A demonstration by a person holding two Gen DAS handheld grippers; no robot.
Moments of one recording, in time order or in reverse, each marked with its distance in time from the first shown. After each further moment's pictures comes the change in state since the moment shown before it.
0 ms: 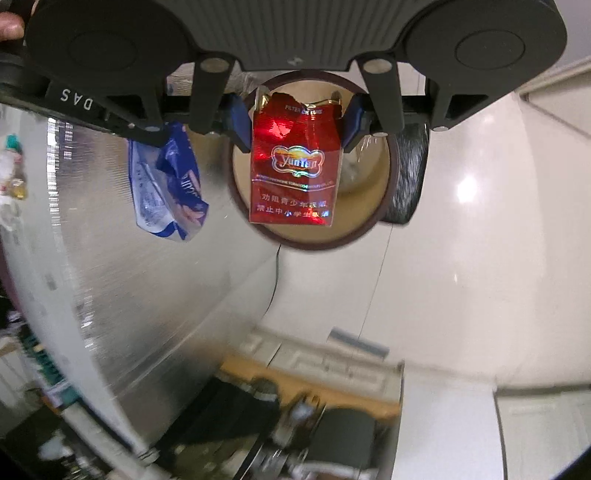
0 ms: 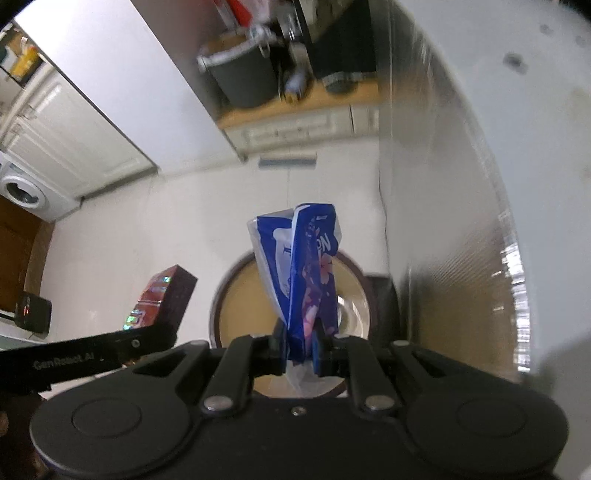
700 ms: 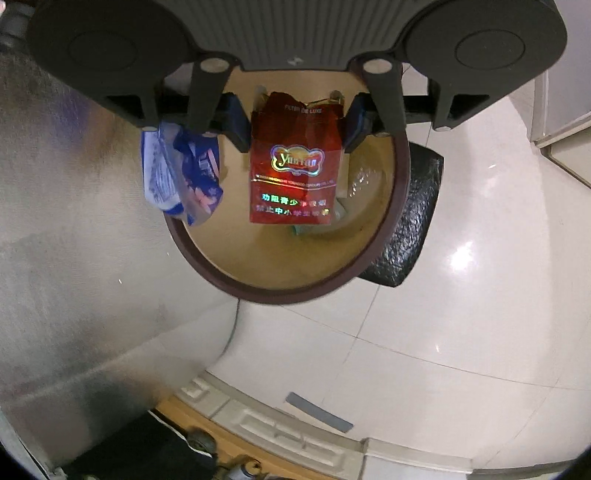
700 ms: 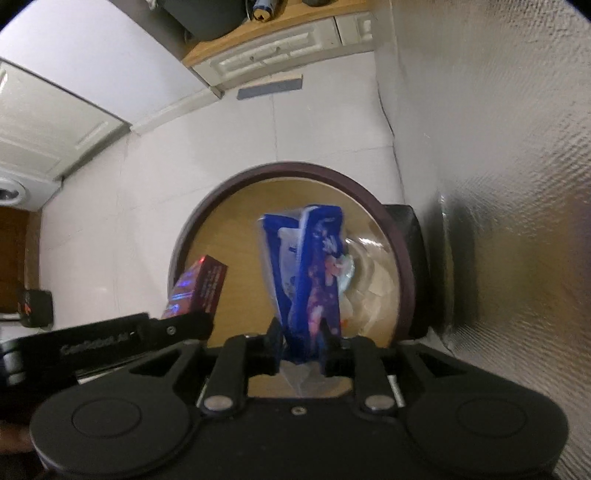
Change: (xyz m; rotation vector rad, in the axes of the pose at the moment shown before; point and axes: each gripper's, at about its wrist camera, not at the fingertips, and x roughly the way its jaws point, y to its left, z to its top) left arm 0.112 0.037 0.009 -0.161 0.160 0.034; right arm 0.116 -0.020 0.002 0.136 0.152 0.057
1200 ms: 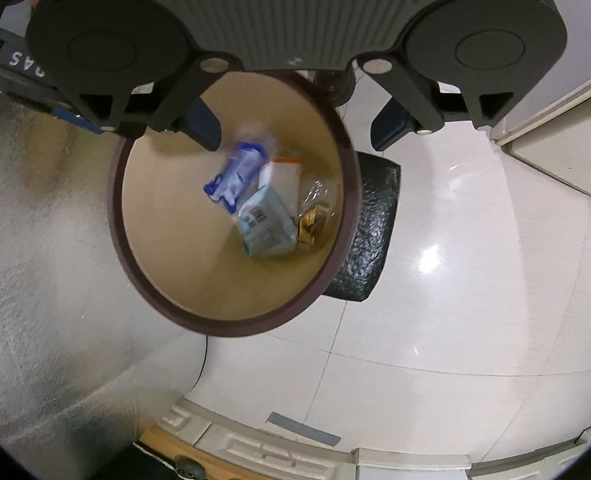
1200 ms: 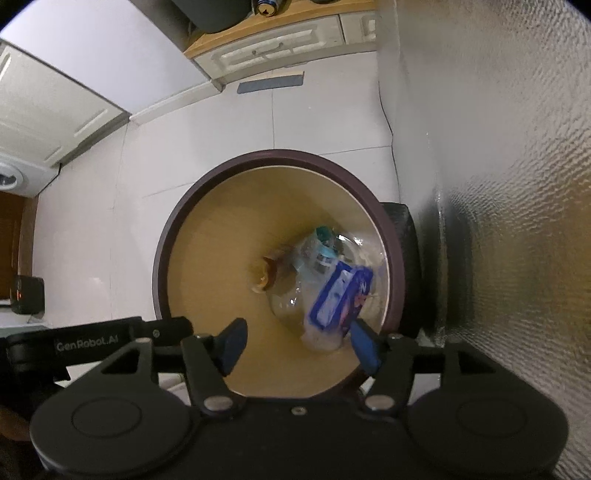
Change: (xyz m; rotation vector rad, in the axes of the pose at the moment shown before) left arm 0.003 0.015 -0.008 0.083 0.064 0.128; right arm 0.005 0.002 -0.011 -0.083 0.028 -0.053
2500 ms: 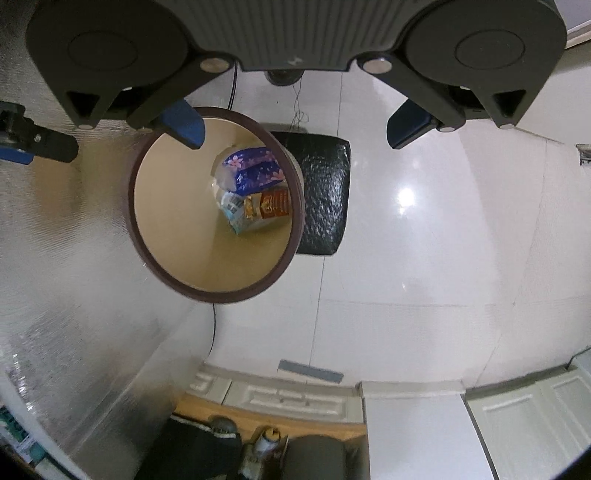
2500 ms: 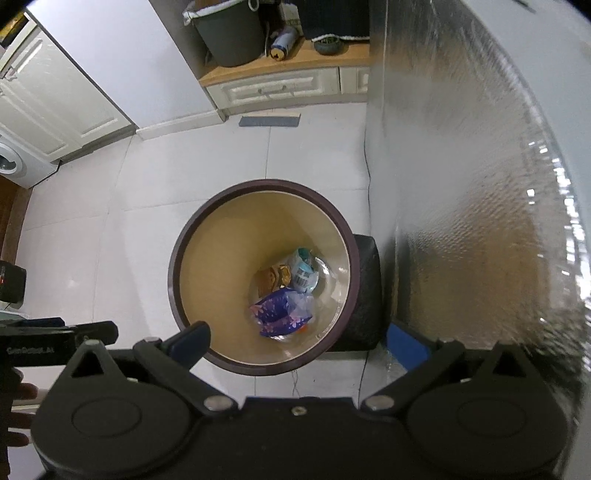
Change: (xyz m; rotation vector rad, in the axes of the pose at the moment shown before) left arm -0.101 0.019 -0.056 0.156 -0.198 0.065; right arm -0.092 0.015 -0.048 -0.096 -0.163 -0.107
